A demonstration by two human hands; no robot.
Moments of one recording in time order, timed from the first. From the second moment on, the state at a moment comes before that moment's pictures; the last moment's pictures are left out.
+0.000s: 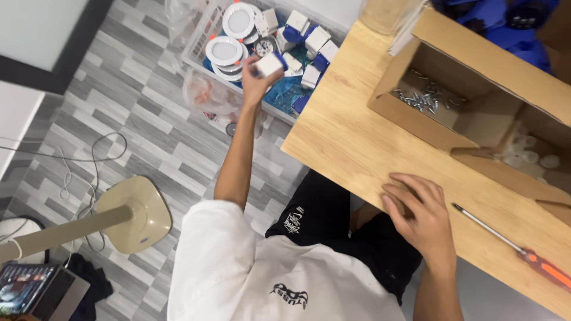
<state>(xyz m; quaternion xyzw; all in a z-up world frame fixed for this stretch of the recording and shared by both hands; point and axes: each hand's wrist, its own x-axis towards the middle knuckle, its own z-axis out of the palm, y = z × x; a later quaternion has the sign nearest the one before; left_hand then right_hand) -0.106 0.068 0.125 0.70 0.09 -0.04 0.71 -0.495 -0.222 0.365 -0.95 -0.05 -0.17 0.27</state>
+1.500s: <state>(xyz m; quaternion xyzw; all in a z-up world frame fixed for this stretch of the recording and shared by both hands) -0.416 -0.093 0.375 0.56 -0.54 -0.13 0.61 -0.573 -0.260 0.368 -0.82 -0.03 -0.33 0.46</state>
